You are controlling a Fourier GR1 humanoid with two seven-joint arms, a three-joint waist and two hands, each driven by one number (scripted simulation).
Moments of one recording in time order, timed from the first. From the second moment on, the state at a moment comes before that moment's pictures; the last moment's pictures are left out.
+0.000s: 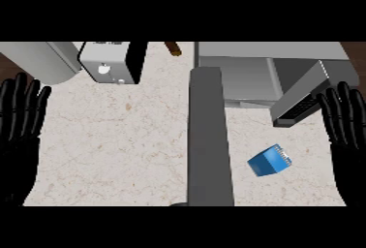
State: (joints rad) left arm -0.01 0.11 0.02 -2.10 -0.01 0.02 0.05; right arm 0.03 -0.10 0.02 -2.10 0.02 0.02 -0.01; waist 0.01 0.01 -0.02
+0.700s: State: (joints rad) left arm 0.05 0.16 0.15 -2.06 0.35 -0.18 0.07; right arm 0.12 -0.20 -0.01 -2.28 -0.28 0.24 0.11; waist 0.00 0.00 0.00
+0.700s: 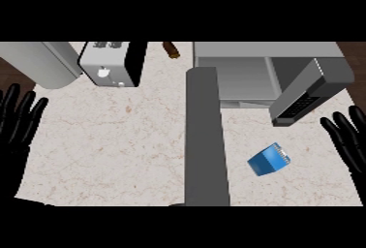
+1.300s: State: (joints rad) left arm 0.29 0.17 0.28 -2.24 0.56 -0.32 0.10; right arm 0.20 -0.17 -0.05 -2.19 -0.18 0.30 0.03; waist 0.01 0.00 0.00
